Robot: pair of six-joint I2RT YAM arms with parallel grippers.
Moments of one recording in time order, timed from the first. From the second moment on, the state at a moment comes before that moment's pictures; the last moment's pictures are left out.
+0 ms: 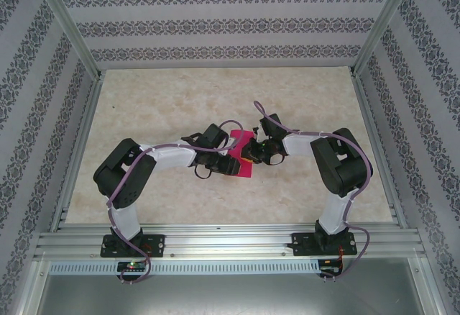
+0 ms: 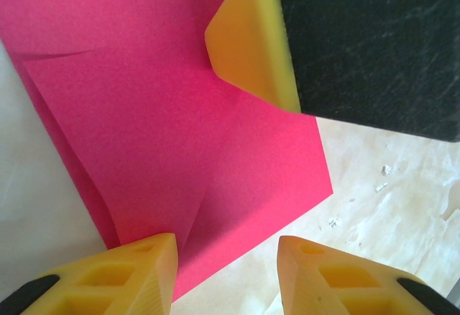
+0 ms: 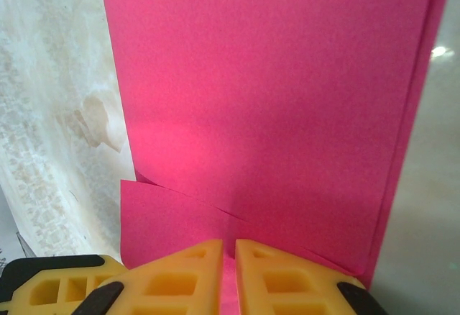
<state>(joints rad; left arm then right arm) -0.71 1.83 1.03 -0.26 0.41 -0.47 0.43 1.85 0.92 -0.16 -0.57 0.69</state>
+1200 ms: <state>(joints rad) -0.75 1.83 1.00 -0.23 0.35 -0.45 0.50 1.85 0.96 -0.24 -0.59 0.69</state>
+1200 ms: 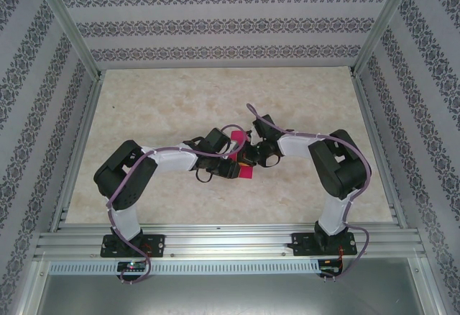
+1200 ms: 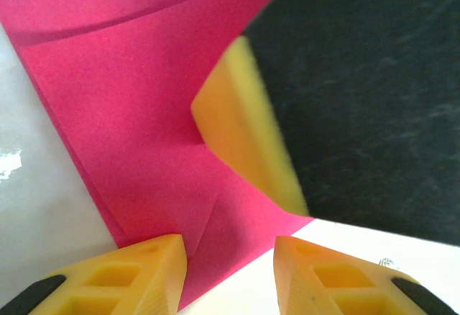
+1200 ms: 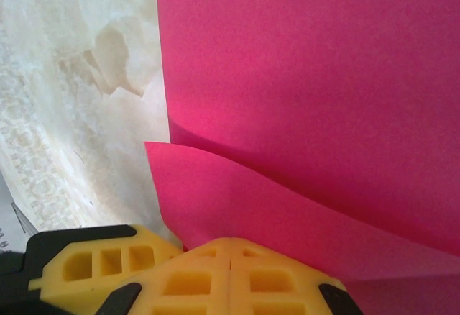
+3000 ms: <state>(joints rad) -0.76 1.82 0.98 -0.20 0.34 -0.45 0.45 1.81 0.95 -0.31 -0.48 0.58</state>
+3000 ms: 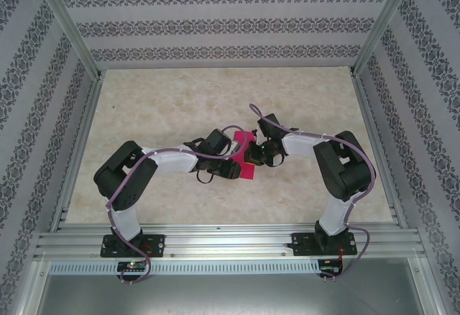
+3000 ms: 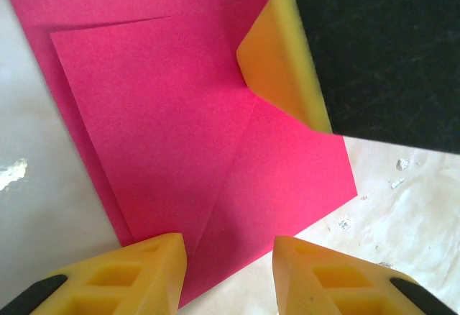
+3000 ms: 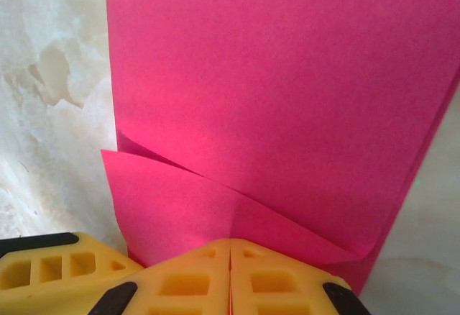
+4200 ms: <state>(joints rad) -0.76 1.93 1.13 -0.26 0.42 -0.45 0.43 1.82 0.95 -0.32 -0.48 0.56</state>
